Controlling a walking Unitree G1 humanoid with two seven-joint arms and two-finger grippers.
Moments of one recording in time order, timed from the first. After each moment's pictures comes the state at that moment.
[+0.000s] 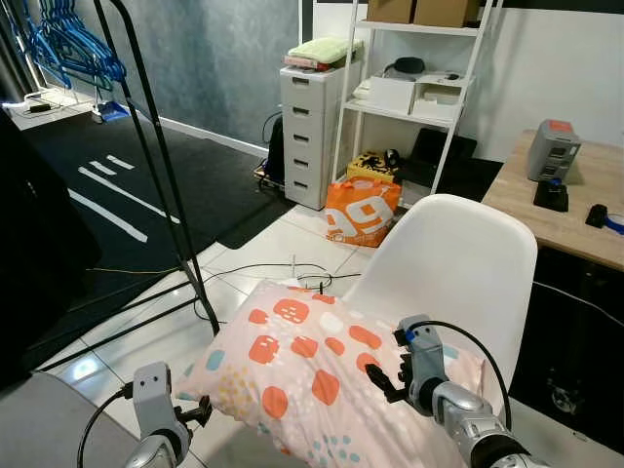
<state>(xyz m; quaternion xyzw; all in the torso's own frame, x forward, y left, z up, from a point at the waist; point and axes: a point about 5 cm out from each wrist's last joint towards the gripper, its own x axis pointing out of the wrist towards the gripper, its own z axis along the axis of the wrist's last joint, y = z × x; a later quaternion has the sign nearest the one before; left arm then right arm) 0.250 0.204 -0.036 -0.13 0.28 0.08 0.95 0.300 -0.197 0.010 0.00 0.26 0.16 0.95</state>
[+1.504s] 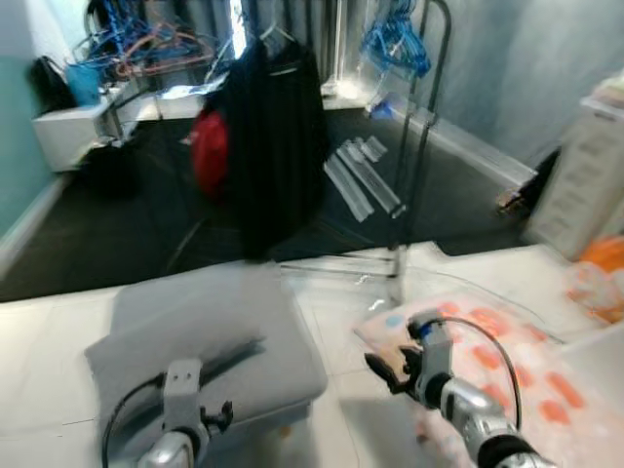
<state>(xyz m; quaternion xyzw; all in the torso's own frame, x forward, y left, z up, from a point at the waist) 0.246 0.180 -0.043 -0.07 0.32 0.01 0.95 0.302 -0.197 0.018 0.05 0.23 0.20 0.95</state>
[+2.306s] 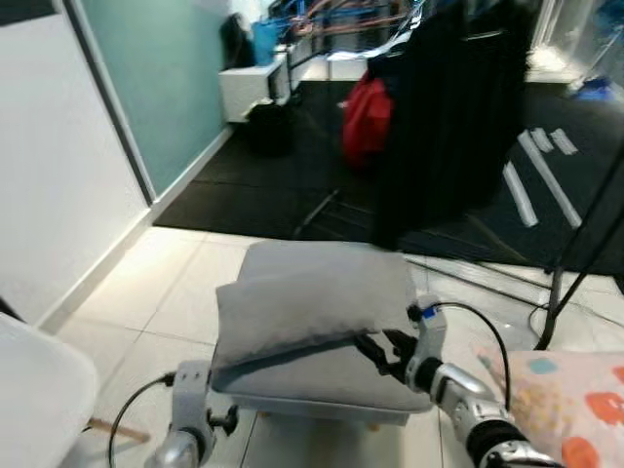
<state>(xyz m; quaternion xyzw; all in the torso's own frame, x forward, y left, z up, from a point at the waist) 0.246 0.167 -0.044 -0.06 0.33 -0.01 0.94 0.315 -0.191 0.037 0.12 0.19 0.22 0.95</state>
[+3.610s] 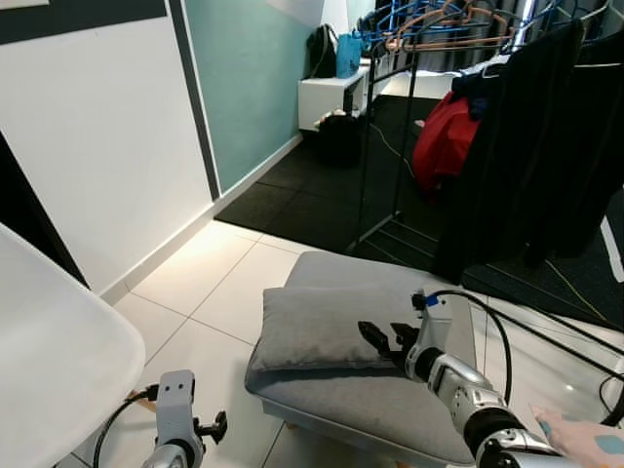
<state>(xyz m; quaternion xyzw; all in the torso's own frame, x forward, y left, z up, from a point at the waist) 0.242 0.186 -0.044 -0.08 0.31 0.04 0.95 0.328 -0.187 0.042 0.13 0.21 0.16 0.96</state>
